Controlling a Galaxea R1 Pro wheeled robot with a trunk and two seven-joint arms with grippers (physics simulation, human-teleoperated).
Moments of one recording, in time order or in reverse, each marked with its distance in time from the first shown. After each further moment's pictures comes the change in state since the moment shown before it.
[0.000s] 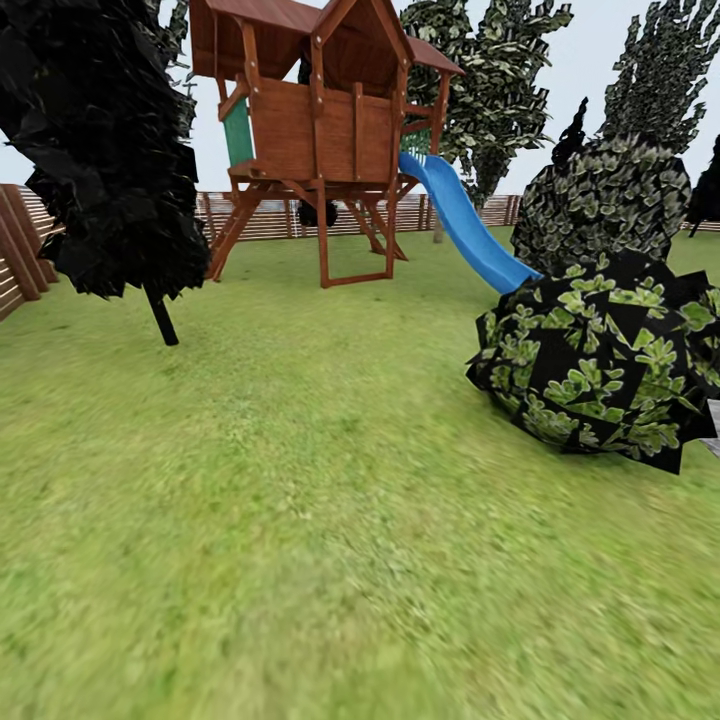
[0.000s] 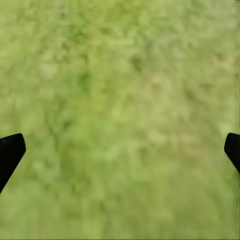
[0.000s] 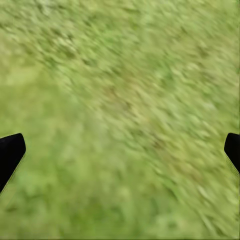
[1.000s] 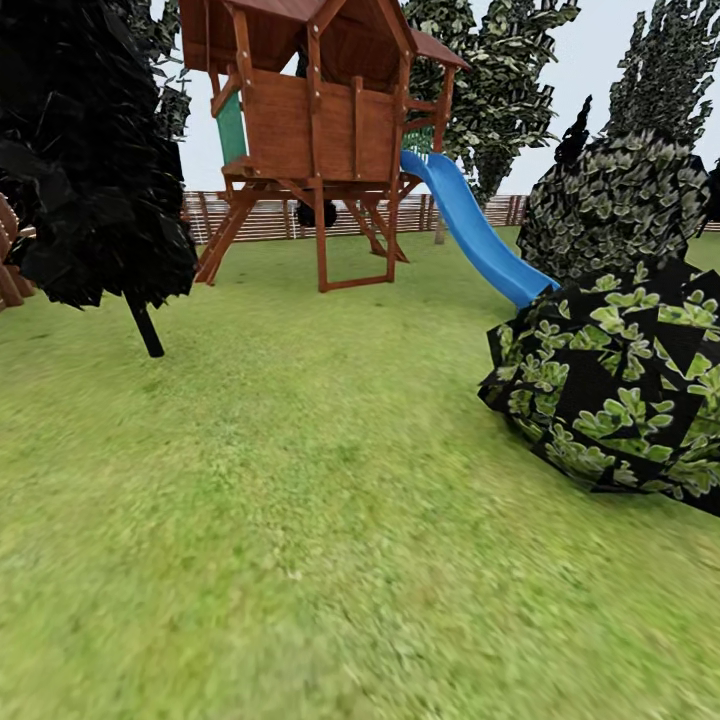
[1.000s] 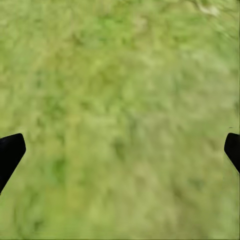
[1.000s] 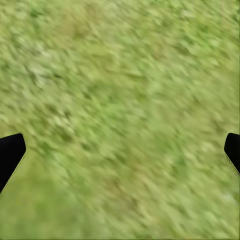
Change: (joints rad) left arm 0.000 0.000 0.000 0.000 0.000 0.000 0.000; right arm 0.000 0.000 0.000 0.000 0.000 0.000 0.000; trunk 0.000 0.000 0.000
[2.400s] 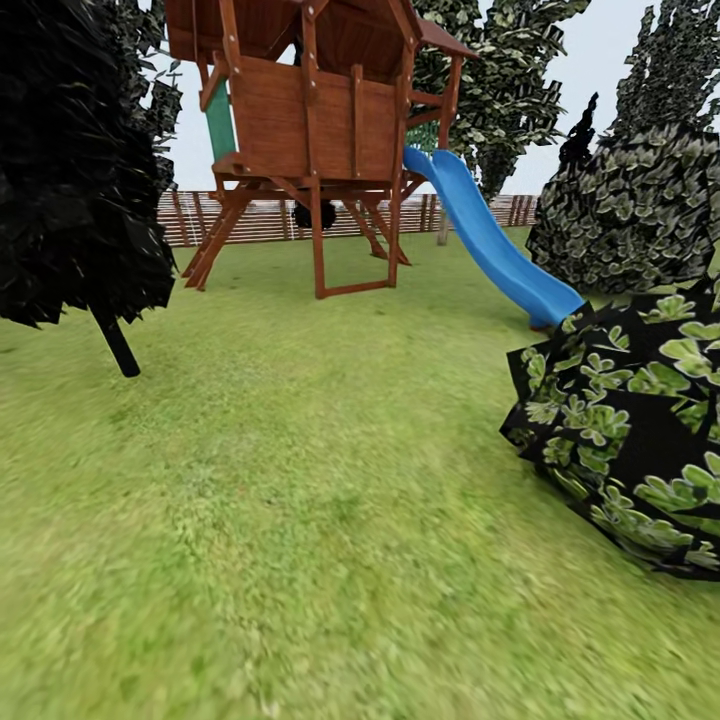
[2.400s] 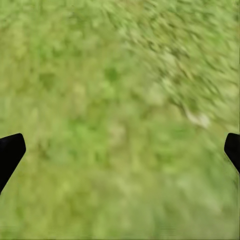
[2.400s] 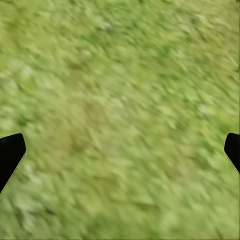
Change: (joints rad) left arm 0.000 0.001 0.000 0.000 0.000 0.000 0.000; right arm 0.000 0.000 0.000 0.000 0.000 0.000 0.000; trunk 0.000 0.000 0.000
